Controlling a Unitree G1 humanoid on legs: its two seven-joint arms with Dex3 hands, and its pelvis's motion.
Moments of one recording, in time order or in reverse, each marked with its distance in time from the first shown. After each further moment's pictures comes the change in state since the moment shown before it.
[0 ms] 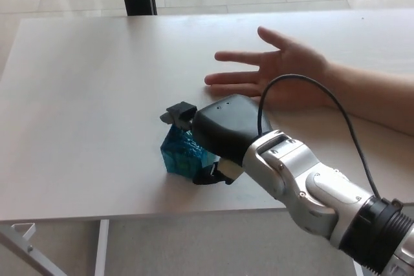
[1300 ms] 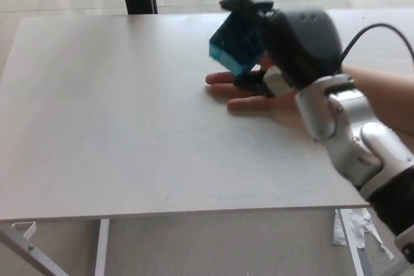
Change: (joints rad) left_arm 0.026 -0.007 -0.007 0.022 0.001 -0.022 0.001; right_arm -0.057 -0.035 -0.450 0.064 0.016 -0.151 -0.351
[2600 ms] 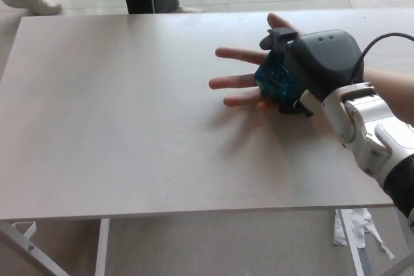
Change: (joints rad) left_arm -0.023 0.000 -0.030 0.002 0.002 -0.005 0.003; right_arm -0.093 -0.038 0.149 0.431 -0.081 -0.046 -0.032
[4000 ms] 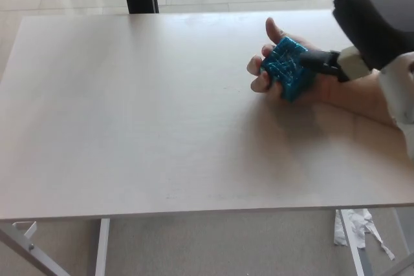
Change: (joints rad) left_arm 0.010 0.000 0.001 0.001 -0.002 -0.002 -0.001; right_arm 0.301 -0.184 -0.347 -0.828 0.085 0.164 0.385
